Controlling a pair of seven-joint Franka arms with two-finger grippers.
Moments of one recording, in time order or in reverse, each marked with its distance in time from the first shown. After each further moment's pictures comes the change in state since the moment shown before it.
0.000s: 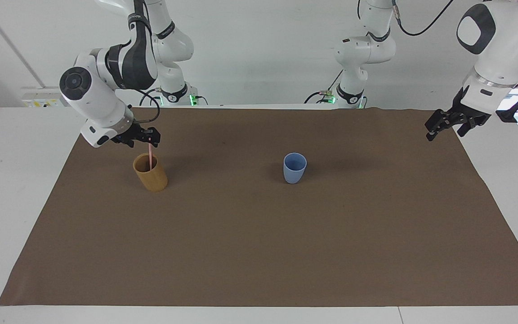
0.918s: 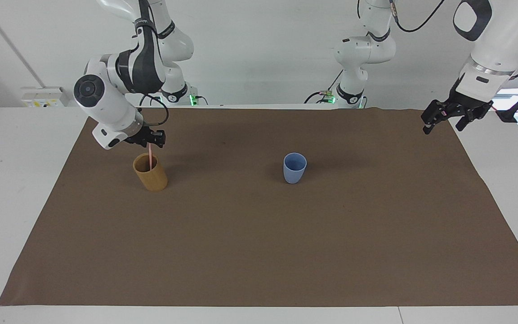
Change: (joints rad) left arm -0.010 -0.012 -0.010 0.051 0.000 -0.034 -0.001; right arm 0.018 -0.002 0.000 -0.021 0.007 0.019 0.035
